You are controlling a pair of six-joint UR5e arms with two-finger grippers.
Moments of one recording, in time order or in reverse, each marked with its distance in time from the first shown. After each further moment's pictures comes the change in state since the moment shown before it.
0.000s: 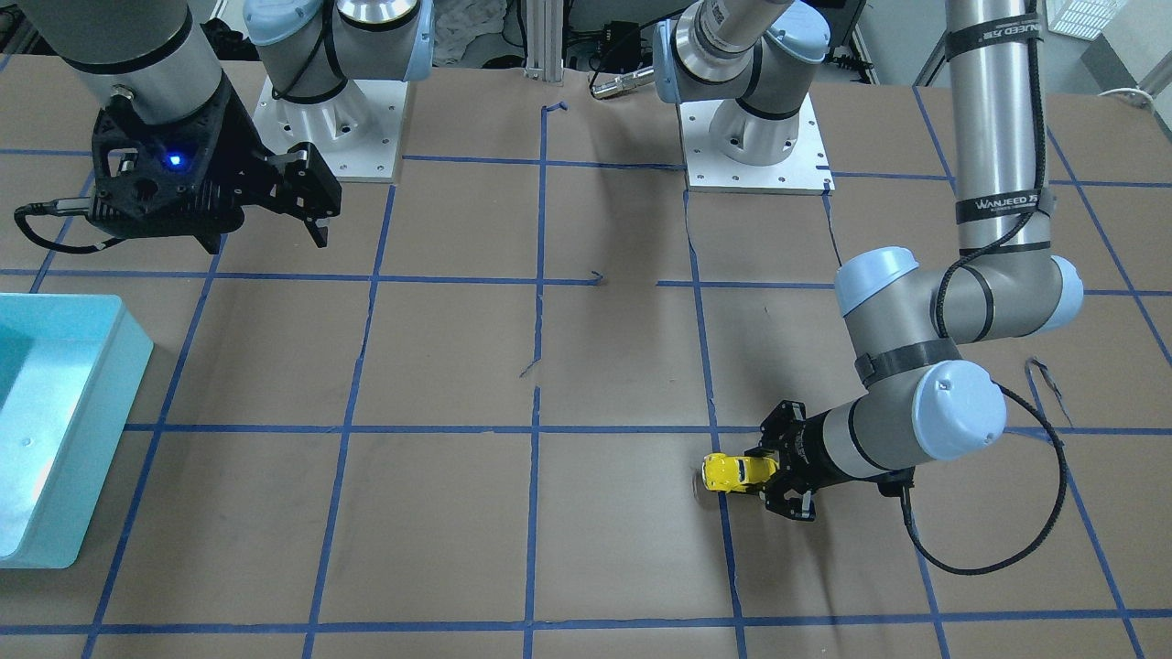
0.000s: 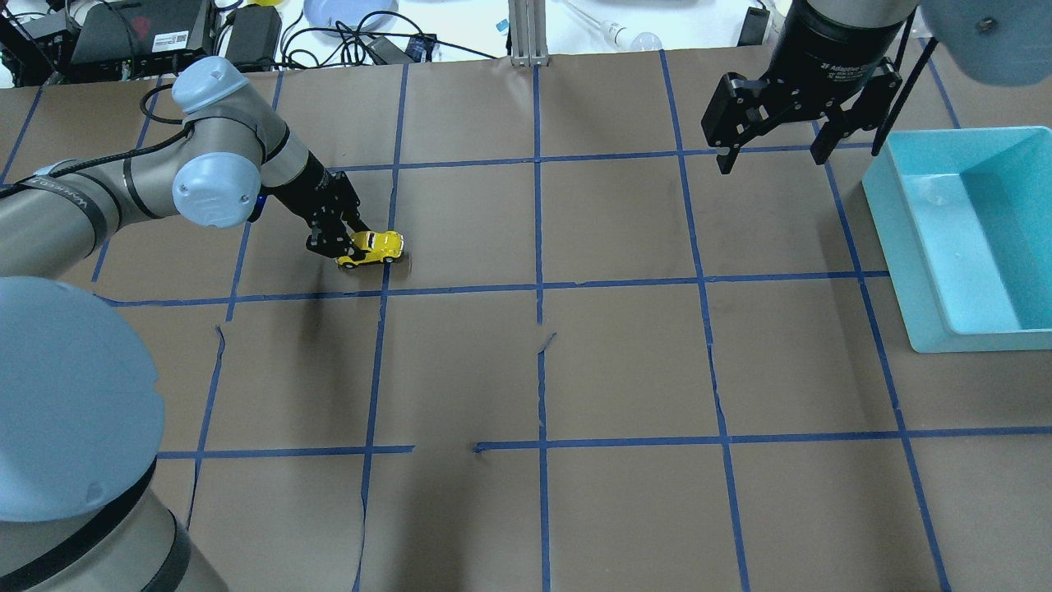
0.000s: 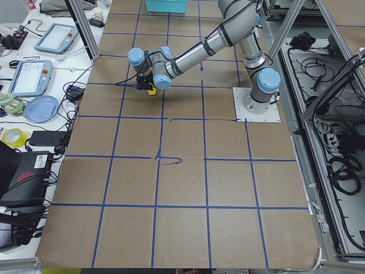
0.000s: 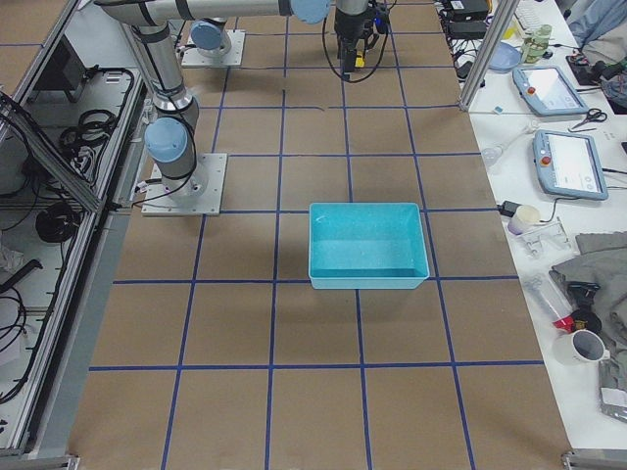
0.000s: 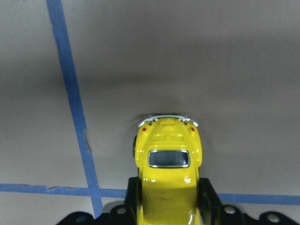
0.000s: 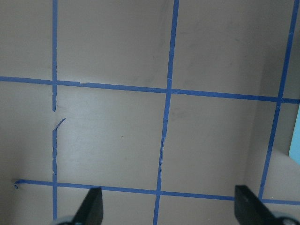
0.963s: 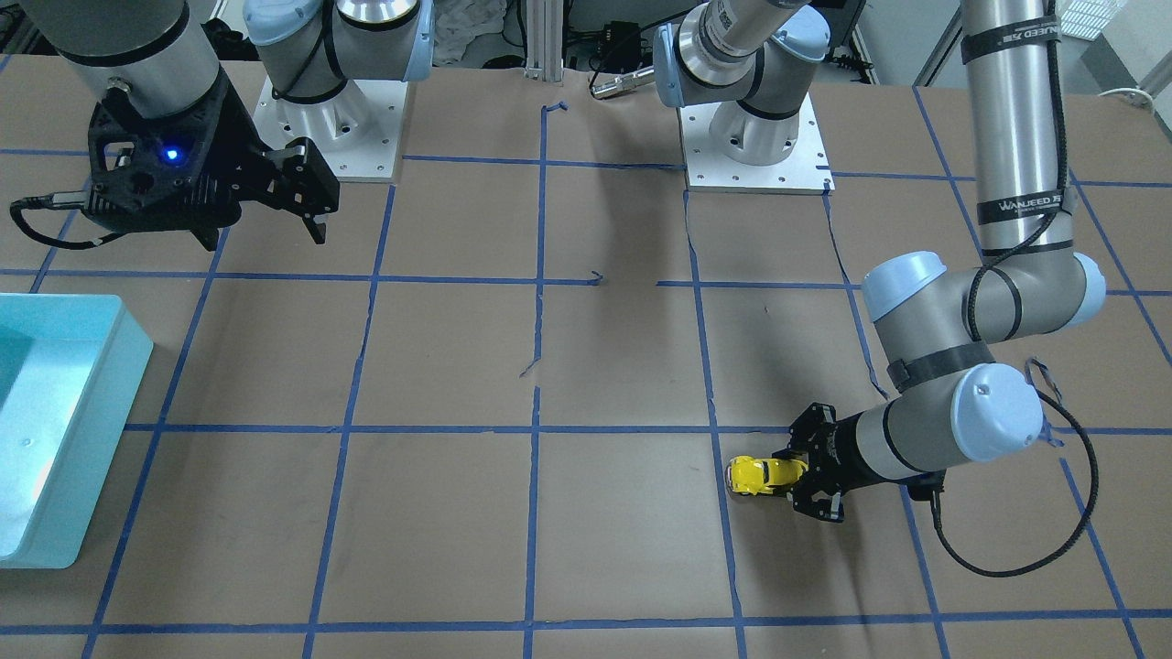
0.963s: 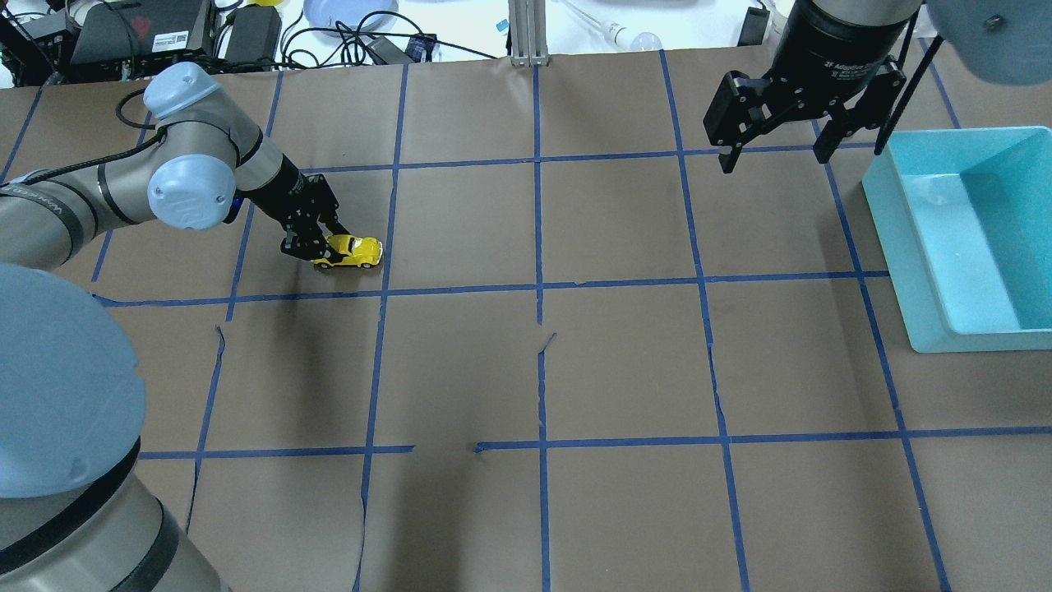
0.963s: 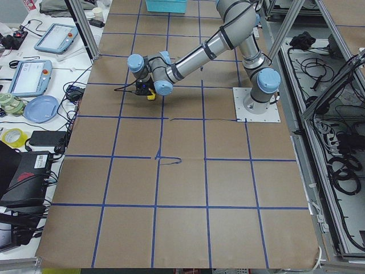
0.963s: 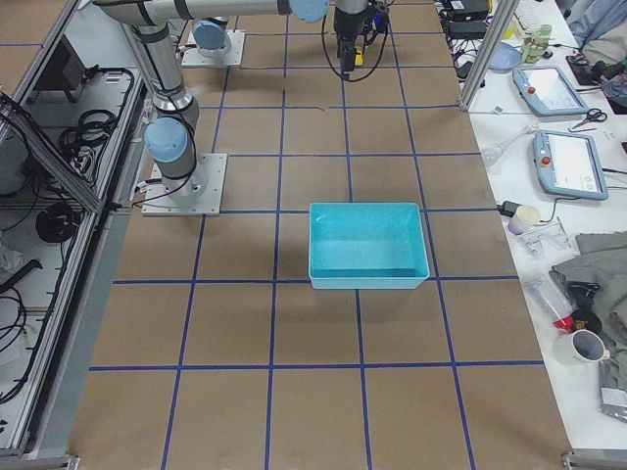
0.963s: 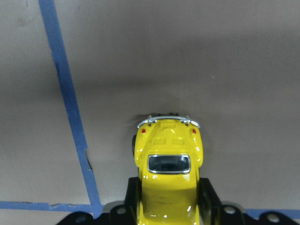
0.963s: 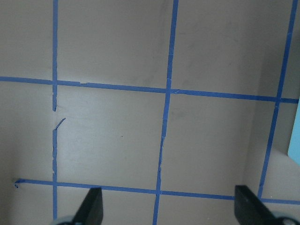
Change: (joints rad) left arm 0.059 -0.007 -0.003 -0.003 0.014 0.099; right arm -0.001 -0.005 -0.002 0.003 0.000 -0.001
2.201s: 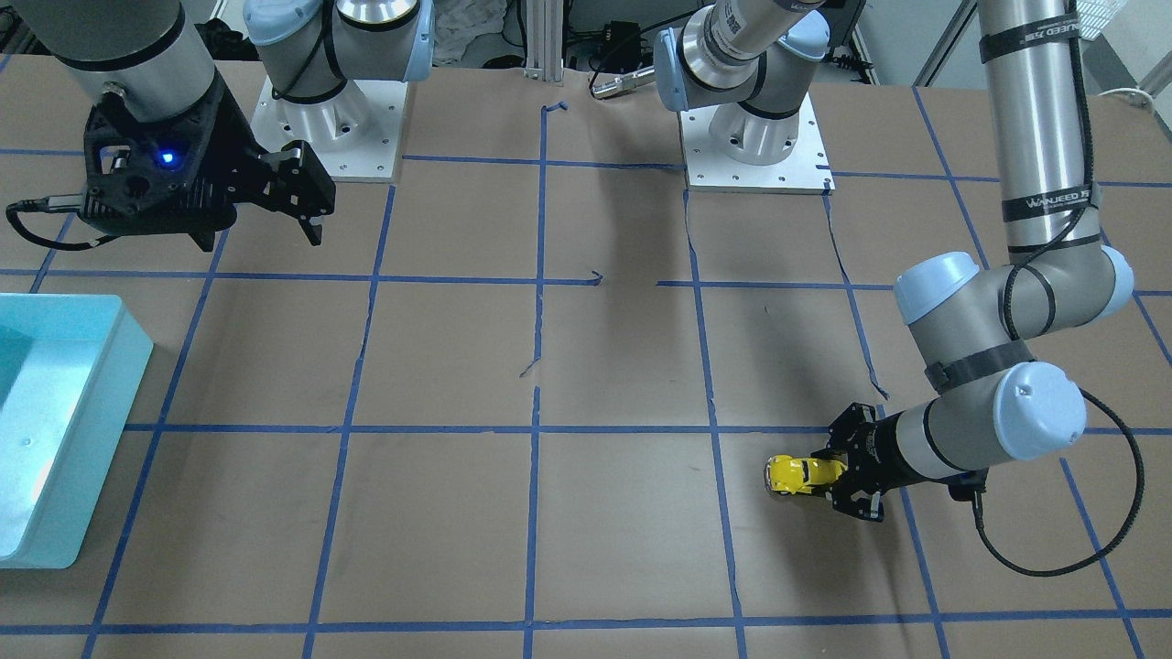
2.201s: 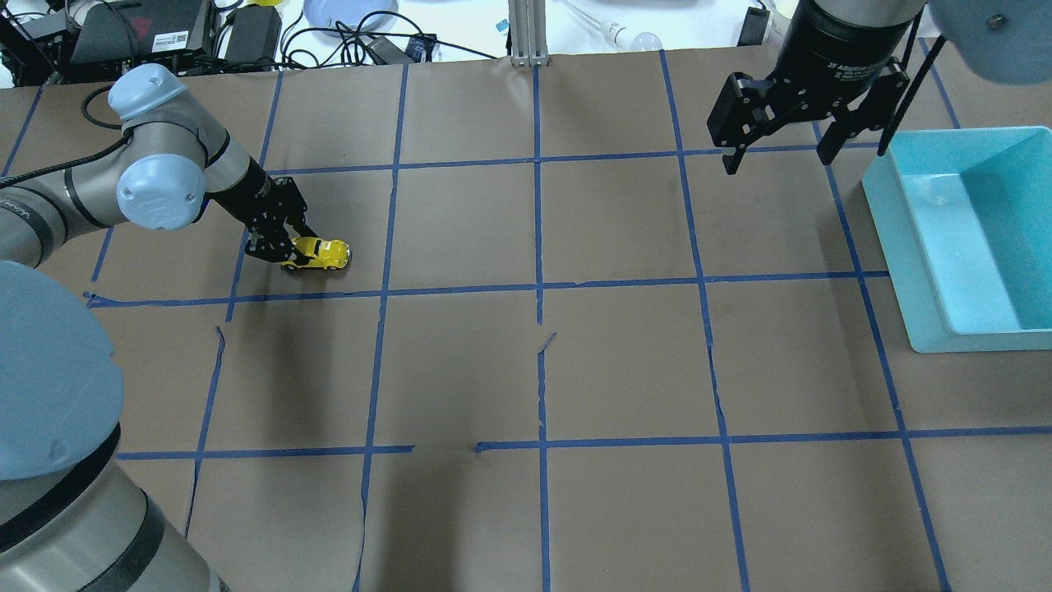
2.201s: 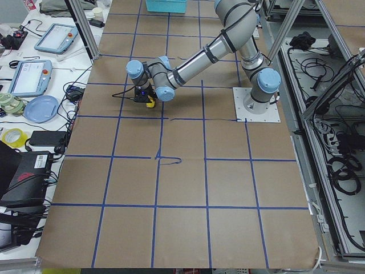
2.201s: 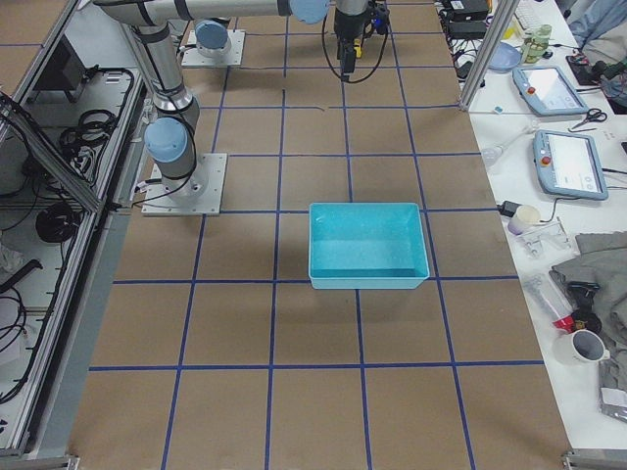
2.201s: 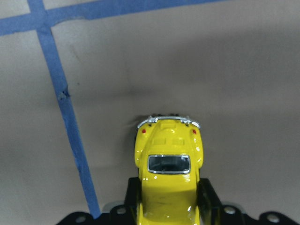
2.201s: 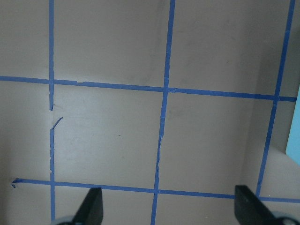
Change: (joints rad) left arm 0.054 -0.008 0.009 0.000 0.052 0.064; right arm -0.006 0.003 0.002 0.003 -0.004 -0.002
